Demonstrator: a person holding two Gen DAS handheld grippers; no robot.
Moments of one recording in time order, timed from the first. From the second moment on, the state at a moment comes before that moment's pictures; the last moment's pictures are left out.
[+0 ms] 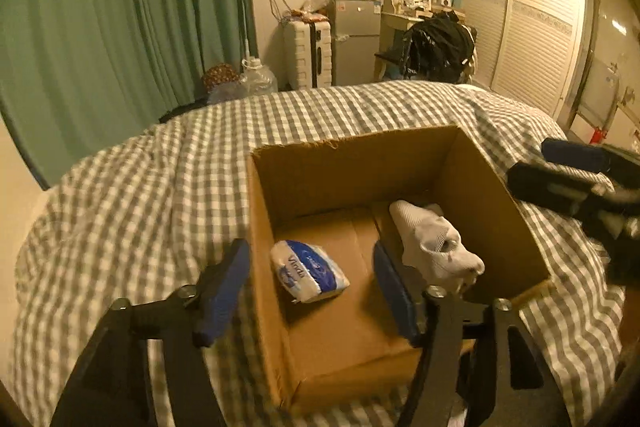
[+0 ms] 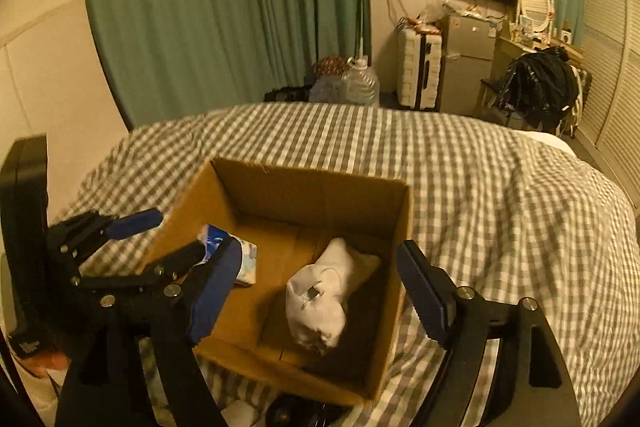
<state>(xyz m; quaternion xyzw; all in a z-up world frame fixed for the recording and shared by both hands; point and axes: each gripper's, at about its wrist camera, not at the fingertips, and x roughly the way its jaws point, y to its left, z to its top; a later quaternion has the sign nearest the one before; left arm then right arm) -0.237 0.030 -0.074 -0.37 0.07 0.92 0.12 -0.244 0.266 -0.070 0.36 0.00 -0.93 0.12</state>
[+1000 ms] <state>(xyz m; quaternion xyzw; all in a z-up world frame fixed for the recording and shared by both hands) -0.045 -0.016 0.049 -0.26 0.06 0.96 0.11 -0.003 0.234 0.079 0.21 0.09 -0.97 0.07</state>
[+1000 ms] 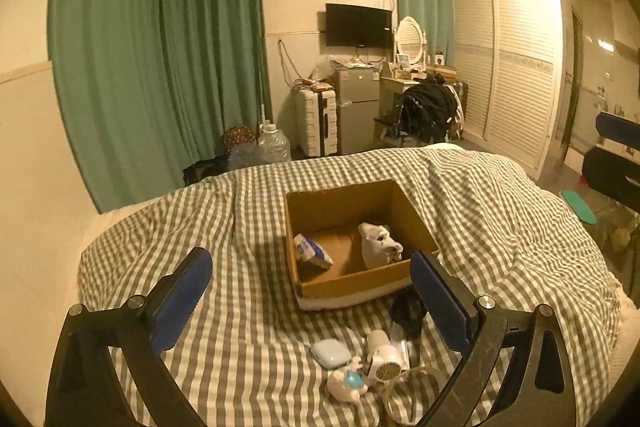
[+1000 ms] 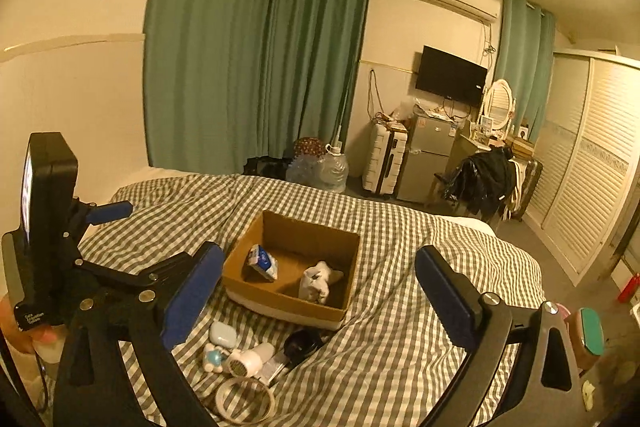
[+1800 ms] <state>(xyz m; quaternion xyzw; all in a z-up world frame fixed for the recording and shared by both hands) -0.035 -0.029 -0.116 -0.37 0.07 0.92 0.04 -0.025 0.203 -0.135 0.42 0.07 -0.89 0.13</state>
